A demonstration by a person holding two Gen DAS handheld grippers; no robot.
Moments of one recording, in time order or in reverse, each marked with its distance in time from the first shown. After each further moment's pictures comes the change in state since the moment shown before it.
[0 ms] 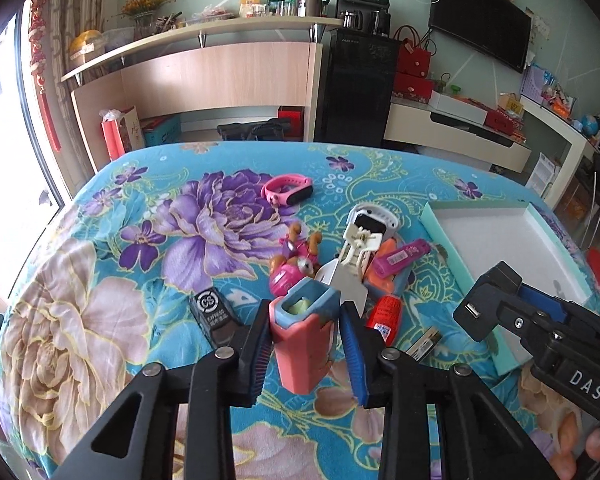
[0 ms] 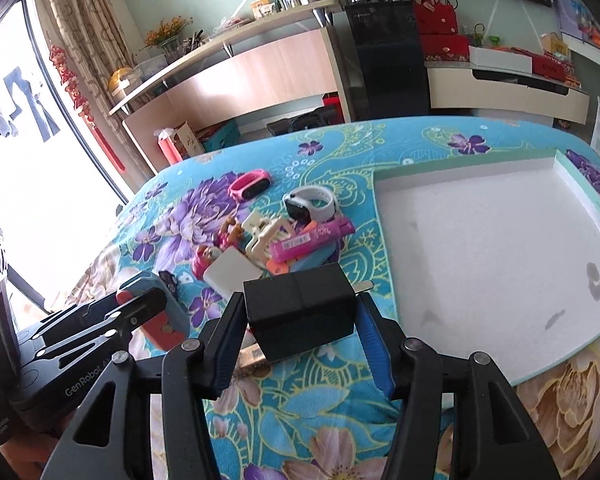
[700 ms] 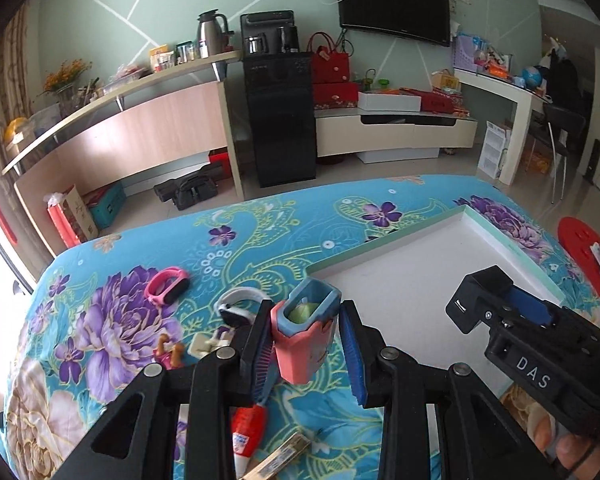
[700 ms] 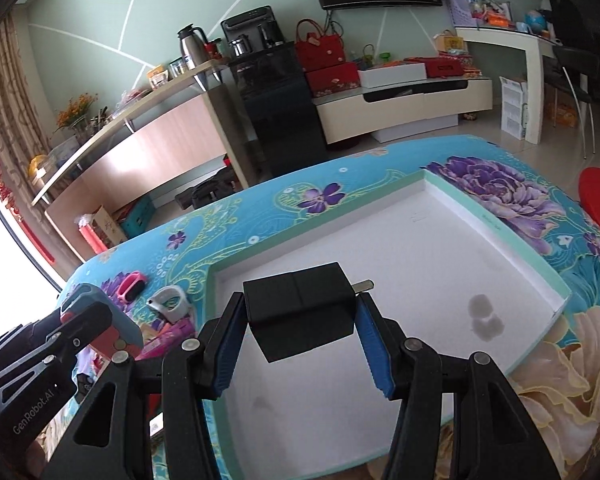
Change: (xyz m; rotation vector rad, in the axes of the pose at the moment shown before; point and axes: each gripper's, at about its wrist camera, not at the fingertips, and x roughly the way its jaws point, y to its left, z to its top) left arm 0.027 -0.147 0.058 0.254 -0.068 -0.088; right arm -0.027 -0.124 0.025 0.249 -0.162 -0.257
